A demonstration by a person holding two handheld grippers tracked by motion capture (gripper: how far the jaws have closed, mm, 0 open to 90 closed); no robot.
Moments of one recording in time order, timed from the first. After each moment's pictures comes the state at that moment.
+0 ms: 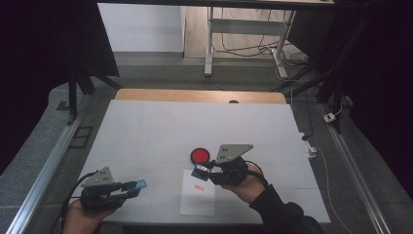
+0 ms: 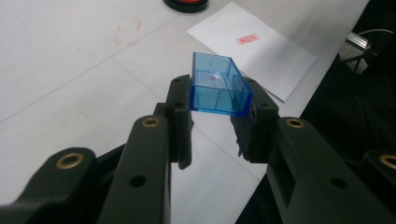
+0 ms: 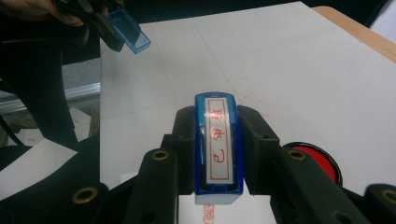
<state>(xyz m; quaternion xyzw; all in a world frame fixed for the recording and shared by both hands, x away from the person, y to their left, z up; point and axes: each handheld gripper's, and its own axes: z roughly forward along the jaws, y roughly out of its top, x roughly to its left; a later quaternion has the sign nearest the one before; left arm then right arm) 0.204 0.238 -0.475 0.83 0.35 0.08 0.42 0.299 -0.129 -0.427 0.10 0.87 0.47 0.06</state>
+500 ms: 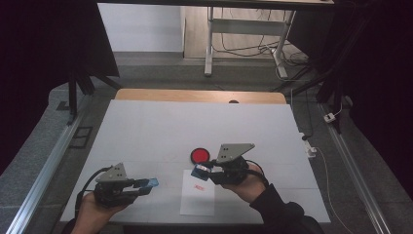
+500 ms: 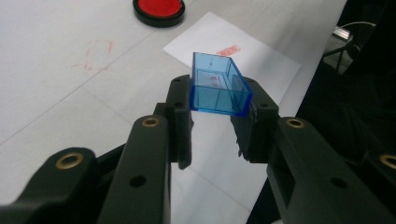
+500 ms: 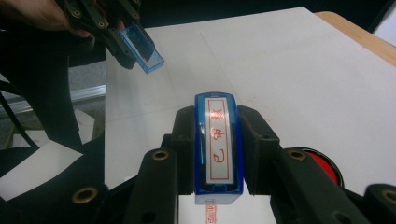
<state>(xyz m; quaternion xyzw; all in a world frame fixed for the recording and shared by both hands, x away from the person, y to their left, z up) 0.221 0.214 -0.472 0.84 0.32 0.06 0.43 0.299 -0.130 -0.423 0.10 0.87 0.48 0.06</state>
